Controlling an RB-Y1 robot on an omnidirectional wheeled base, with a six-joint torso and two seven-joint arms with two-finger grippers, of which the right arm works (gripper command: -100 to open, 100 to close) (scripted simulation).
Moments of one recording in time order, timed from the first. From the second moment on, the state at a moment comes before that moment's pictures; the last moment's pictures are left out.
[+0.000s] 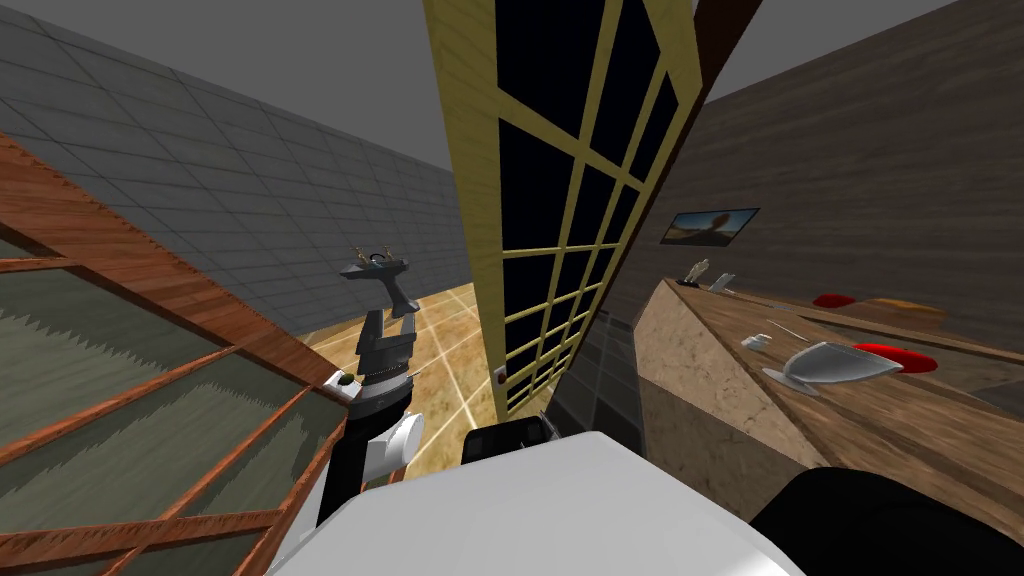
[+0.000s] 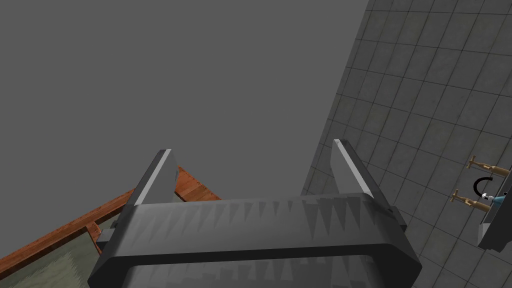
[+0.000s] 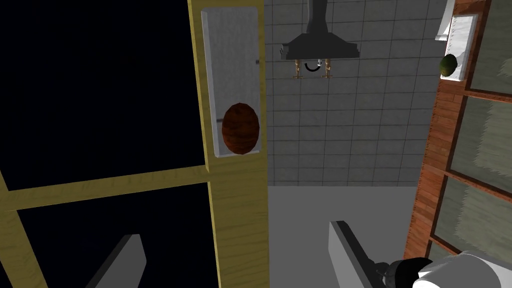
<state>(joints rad) 0.66 -0.04 0.06 -1.16 0.78 -1.20 1.18</state>
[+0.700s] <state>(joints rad) 0.65 -0.02 0.06 -1.17 0.78 -1.17 1.18</state>
